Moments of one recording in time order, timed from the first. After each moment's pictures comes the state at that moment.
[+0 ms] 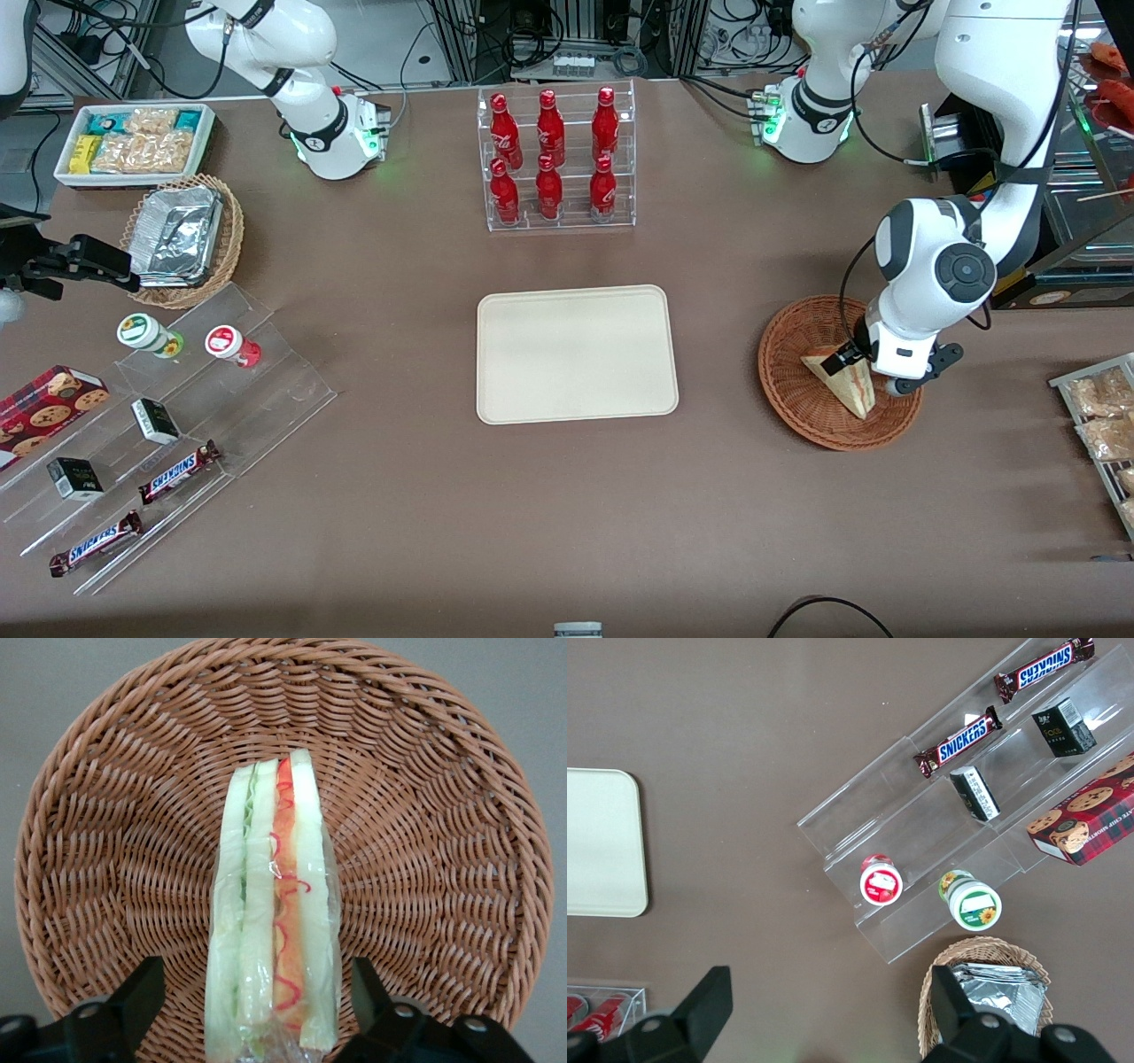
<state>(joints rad) -0.06 0.26 -0.03 -2.21 0.04 2.45 -0.66</state>
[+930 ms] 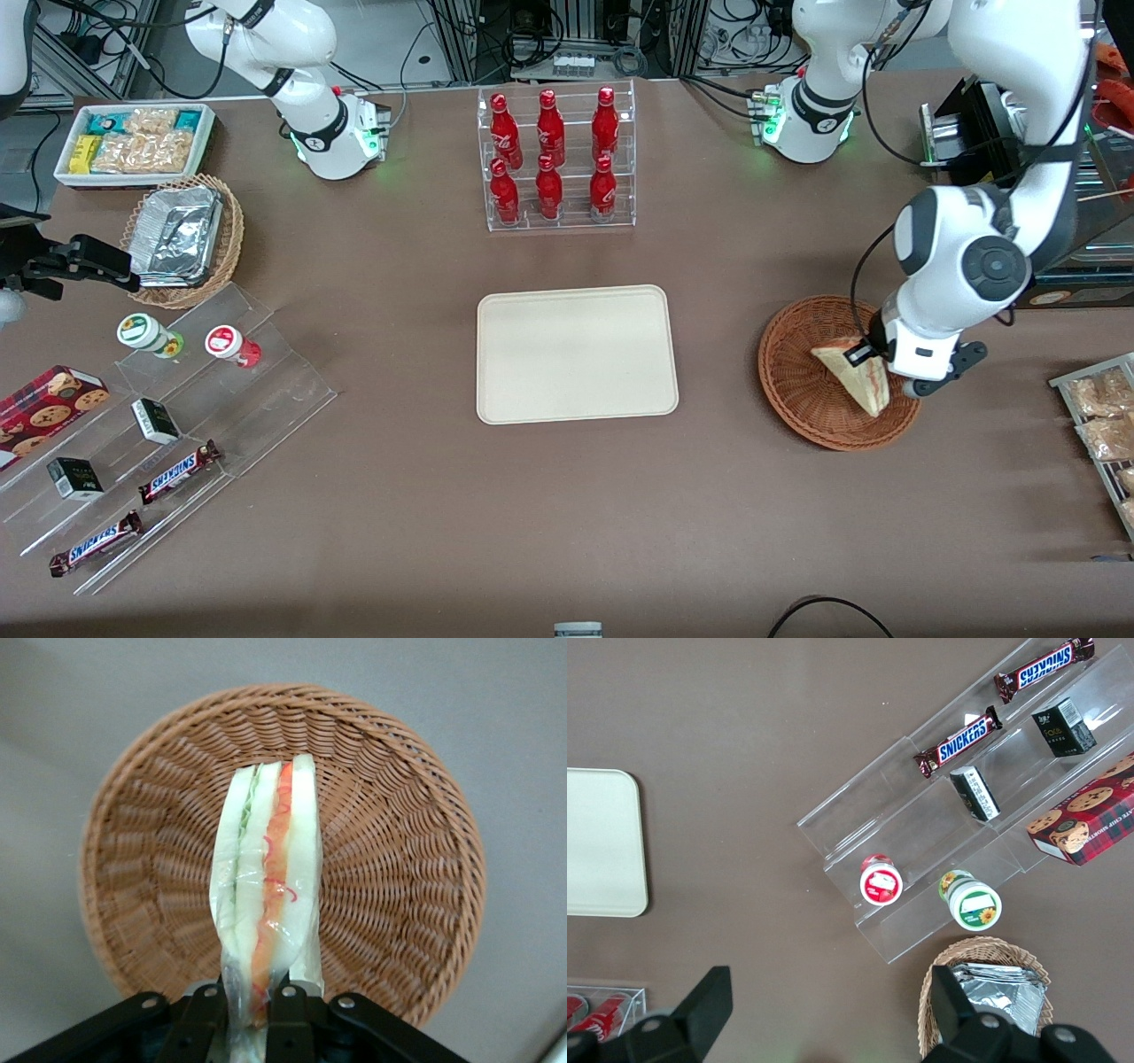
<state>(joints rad) -0.06 0.19 -0.03 -2.05 0.05 2.17 -0.66</state>
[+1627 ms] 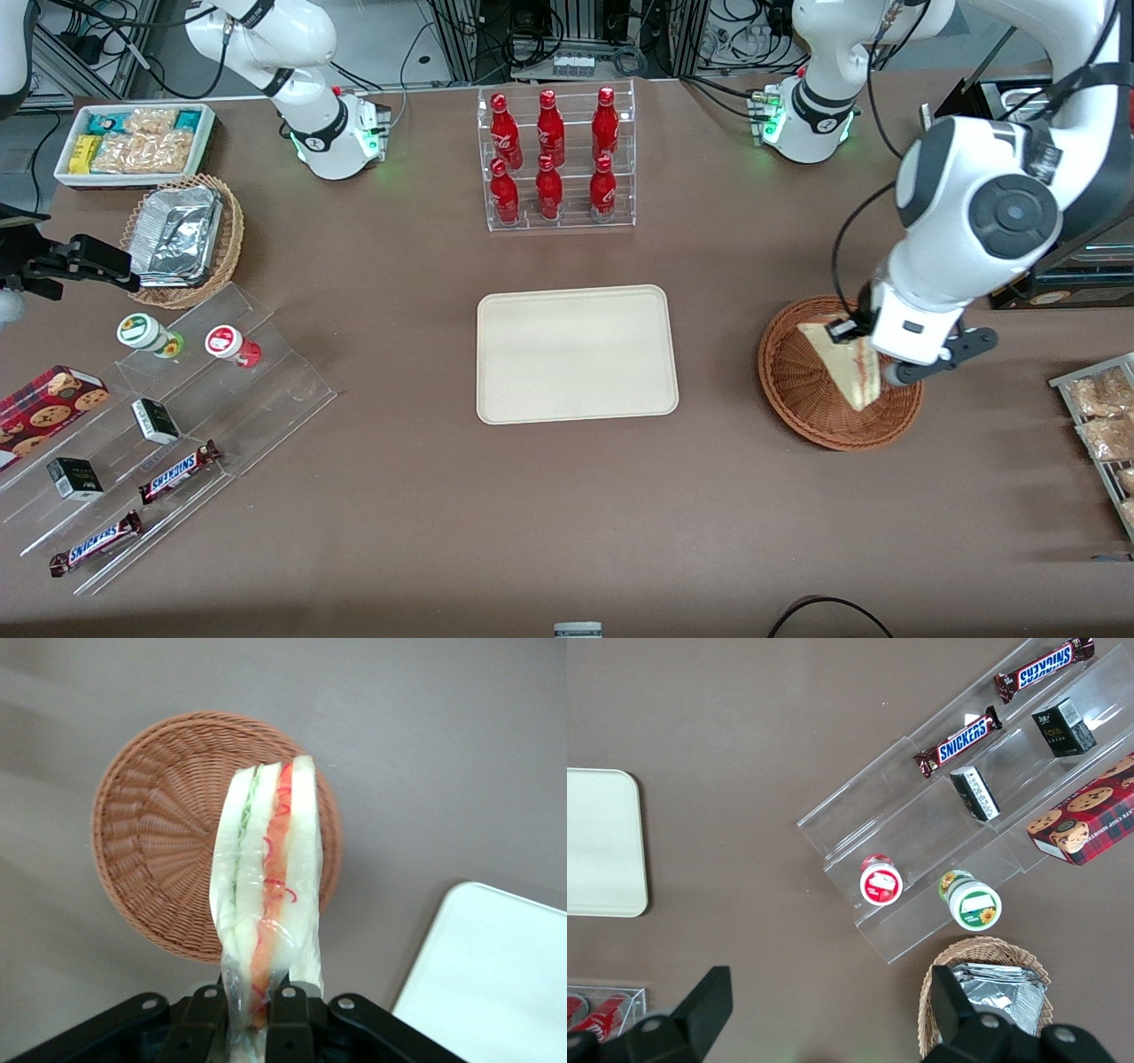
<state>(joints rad) -0.08 0.17 -0.21 -1.74 0.07 1.83 -0.64</state>
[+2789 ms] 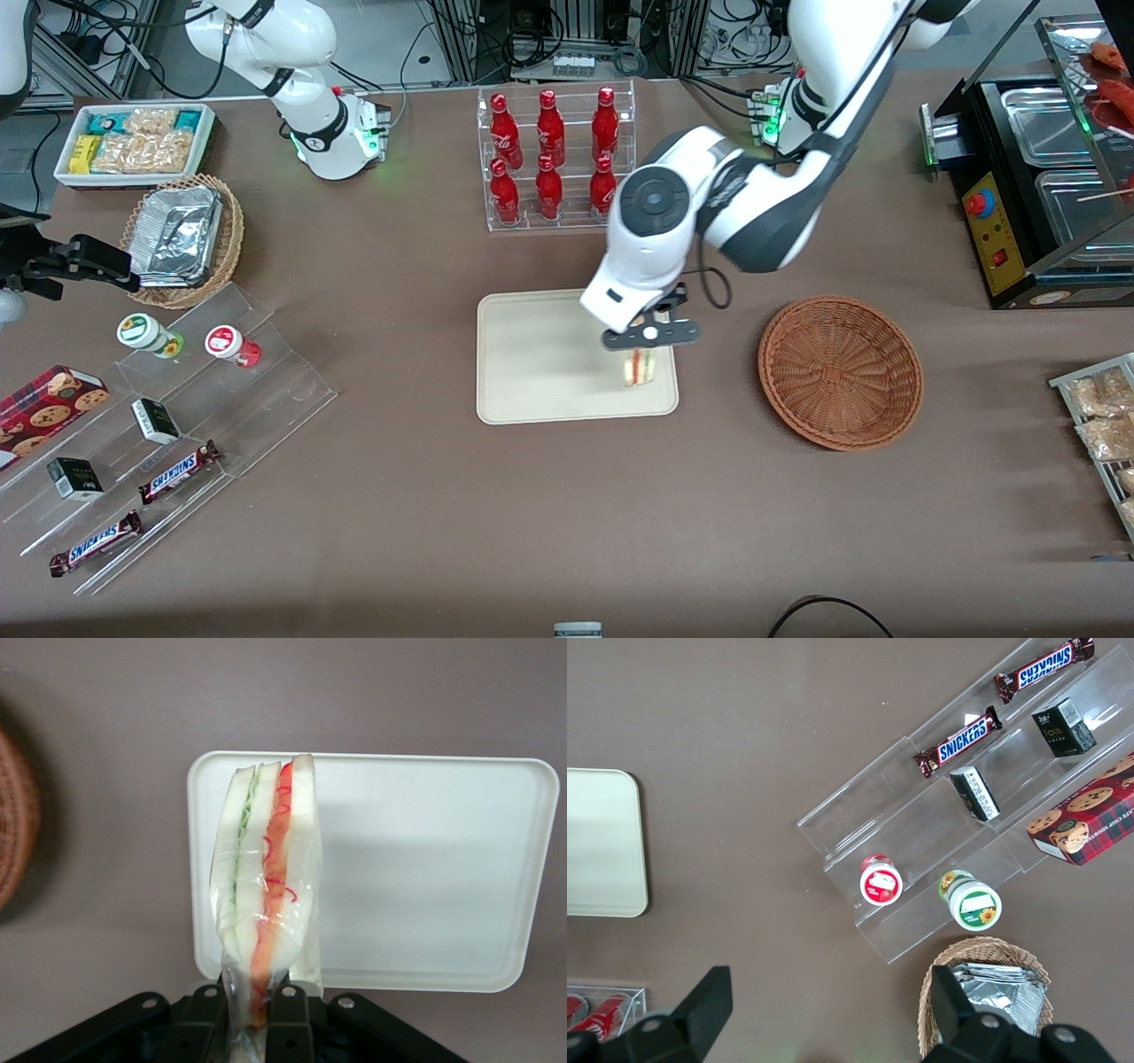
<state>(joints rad) -0.40 0.51 -0.39 -1.46 0.16 1.87 -0.86</state>
